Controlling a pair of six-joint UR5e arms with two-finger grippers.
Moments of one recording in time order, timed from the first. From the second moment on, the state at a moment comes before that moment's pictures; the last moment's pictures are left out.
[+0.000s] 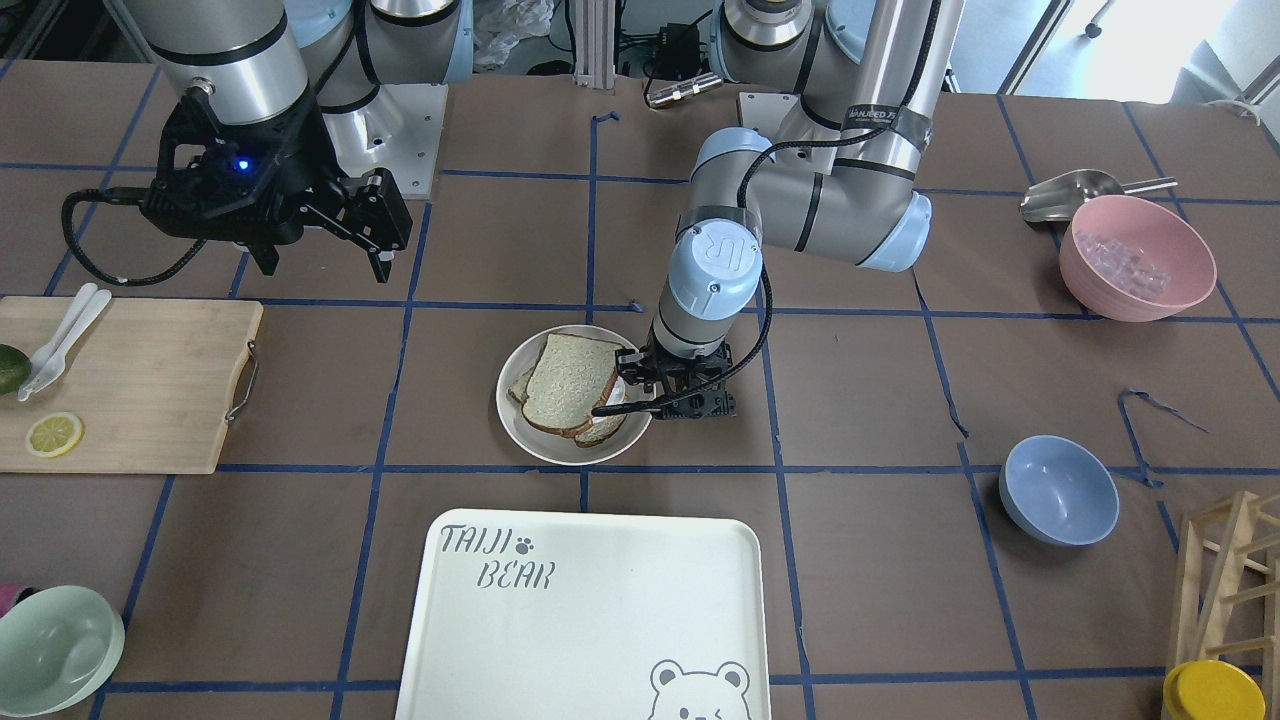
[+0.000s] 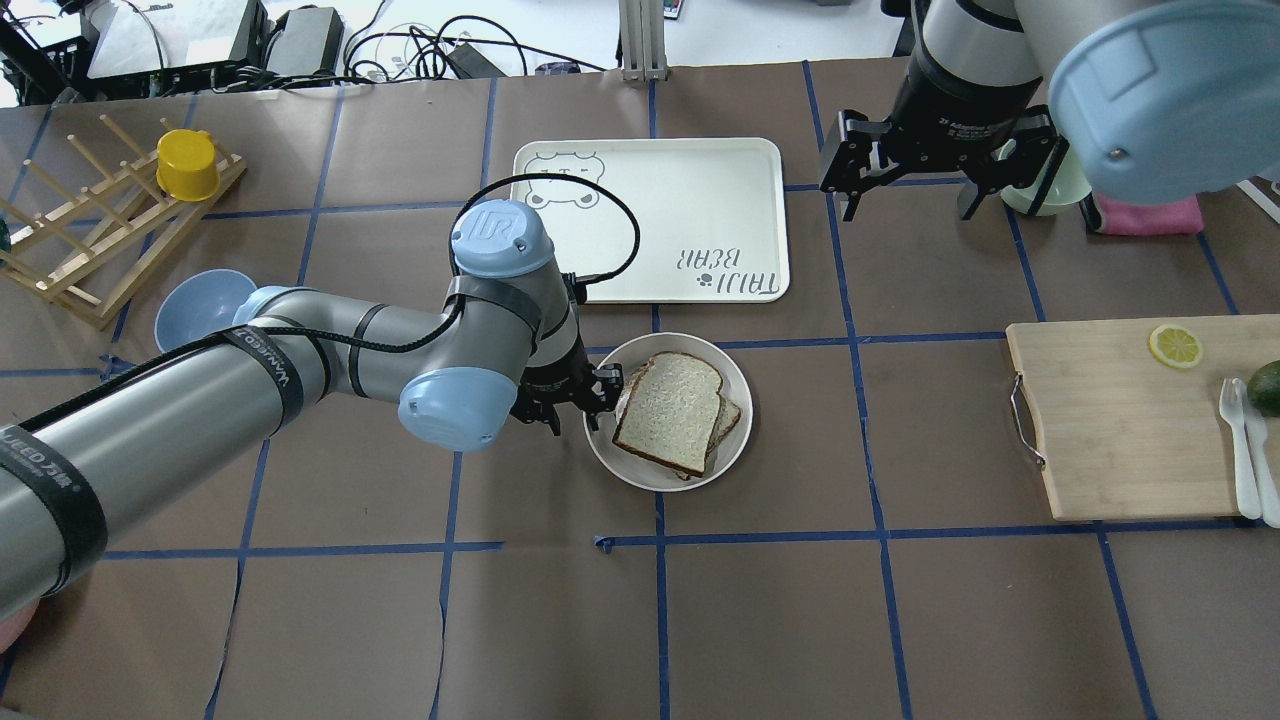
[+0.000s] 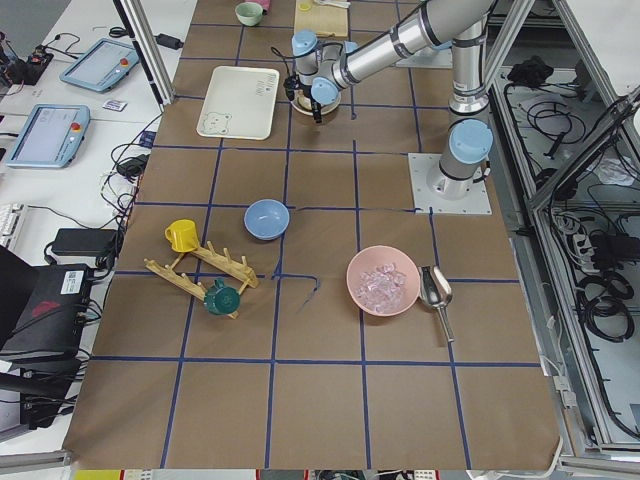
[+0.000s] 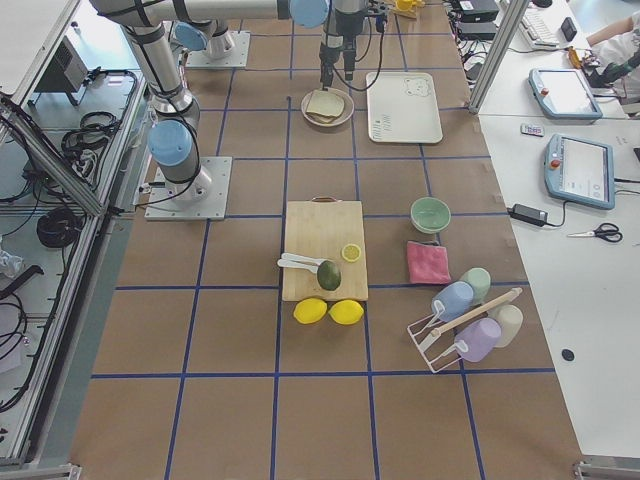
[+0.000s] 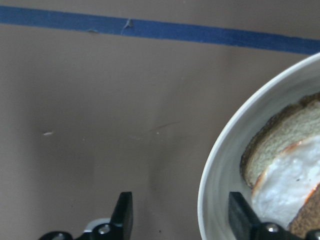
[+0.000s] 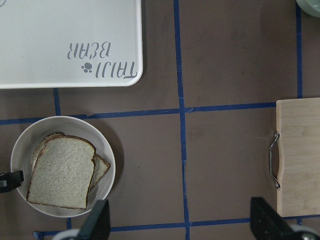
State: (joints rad) left arm -1.82 -1.93 -1.95 -0.97 1.48 -0.35; right arm 1.64 -1.55 1.56 -1.64 -1.59 0.12
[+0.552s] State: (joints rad) left arm -1.82 -1.93 -1.95 -0.94 1.48 -0.33; right arm 1.64 -1.57 1.56 -1.62 -1.60 0.07
